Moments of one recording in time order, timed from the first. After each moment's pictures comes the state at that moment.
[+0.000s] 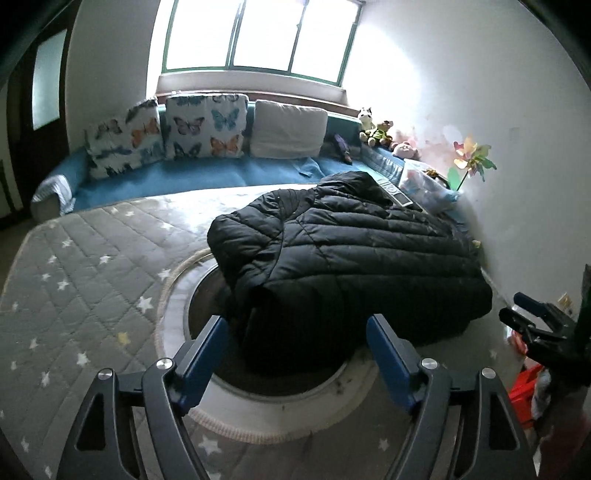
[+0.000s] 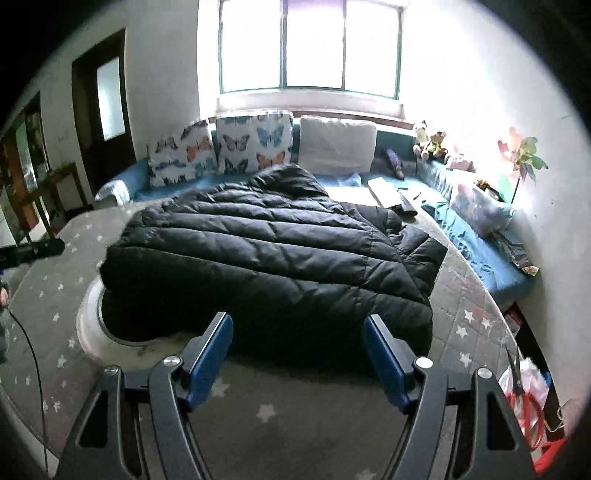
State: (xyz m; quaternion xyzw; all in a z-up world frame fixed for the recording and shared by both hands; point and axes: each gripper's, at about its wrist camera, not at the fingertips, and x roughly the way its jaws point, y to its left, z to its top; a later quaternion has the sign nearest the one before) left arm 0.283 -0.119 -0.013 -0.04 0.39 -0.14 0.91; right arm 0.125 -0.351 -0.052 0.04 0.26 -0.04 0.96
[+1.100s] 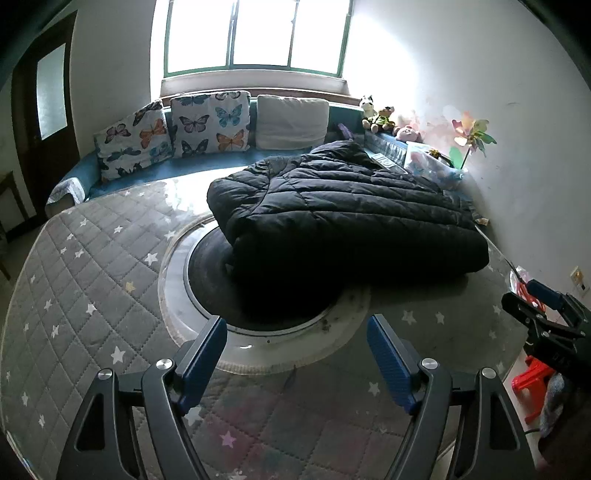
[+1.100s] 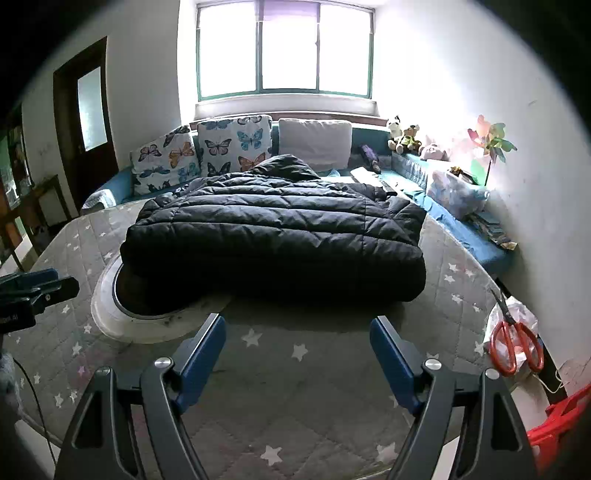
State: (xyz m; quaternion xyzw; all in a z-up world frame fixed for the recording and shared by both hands) left arm 0.197 -0.134 -0.034 0.00 0.40 -0.13 0.91; right arm 0.075 -0.305 -0.068 0.05 0.27 -0.09 0.96
